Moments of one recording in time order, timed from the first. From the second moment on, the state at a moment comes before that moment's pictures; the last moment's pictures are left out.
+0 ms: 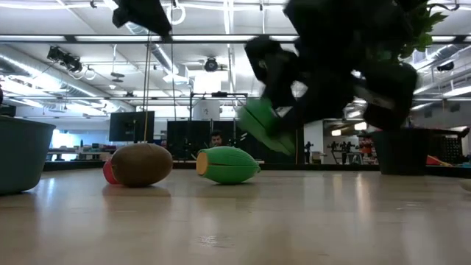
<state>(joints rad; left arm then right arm) -0.12 1.13 1.14 -0.78 -0.52 -0.50 0.30 1.79 0.95 0.11 0.04 -0.65</state>
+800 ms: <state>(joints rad) -0.02 0.85 1.14 -0.69 -0.55 -0.35 0.24 2.09 1.50 0.34 -0.12 -0.47</state>
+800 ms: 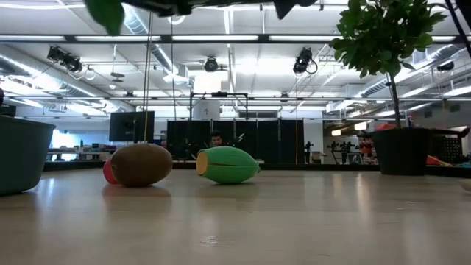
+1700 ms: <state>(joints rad) -0.01 0.85 1.14 -0.68 -0.54 -0.35 0.25 2.45 1.84 0.34 -0.19 -0.46</state>
